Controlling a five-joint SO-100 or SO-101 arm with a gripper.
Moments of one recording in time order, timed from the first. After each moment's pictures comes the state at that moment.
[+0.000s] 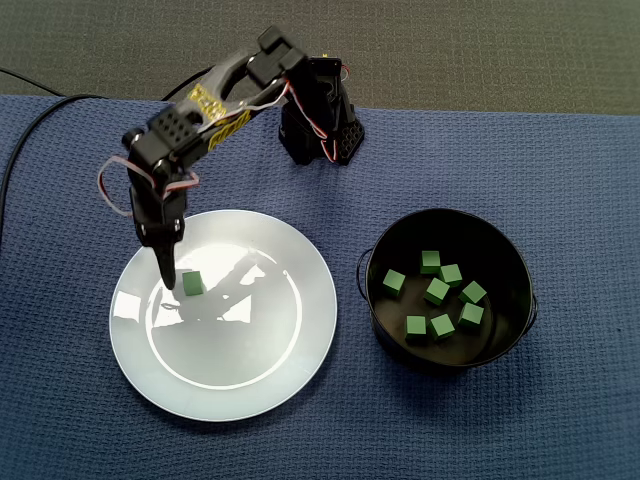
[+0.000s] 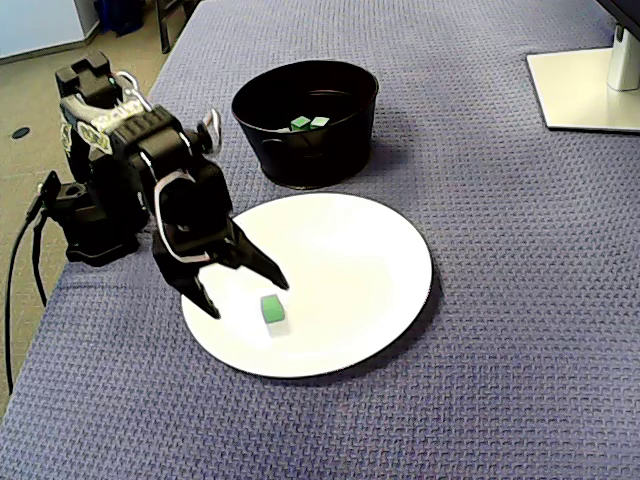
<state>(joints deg) 47.1 67.1 73.9 72.2 -52.9</state>
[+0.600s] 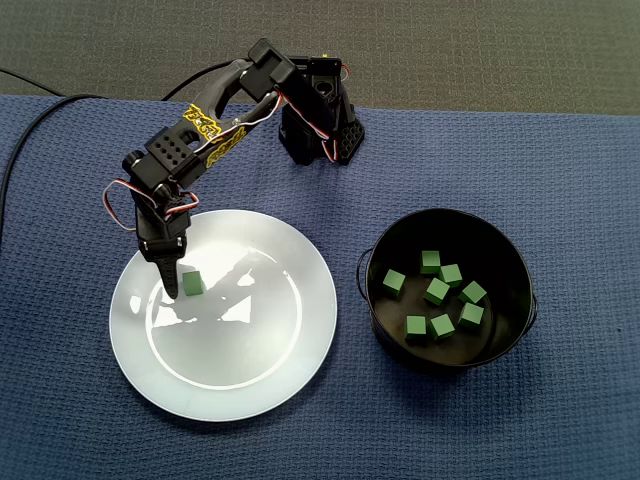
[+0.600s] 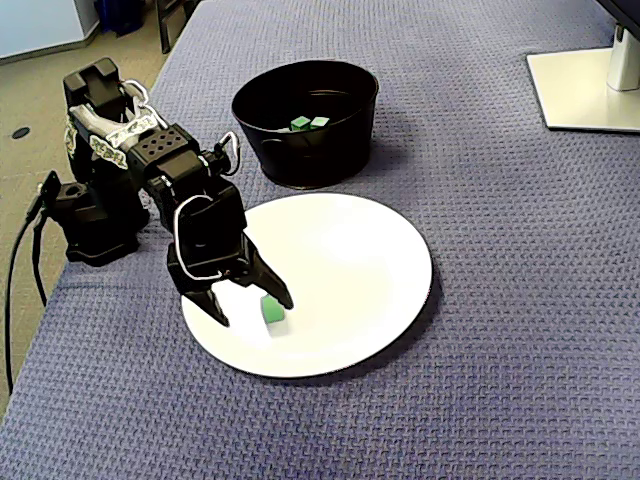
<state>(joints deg) 45.1 62.8 73.7 70.9 -45.4</state>
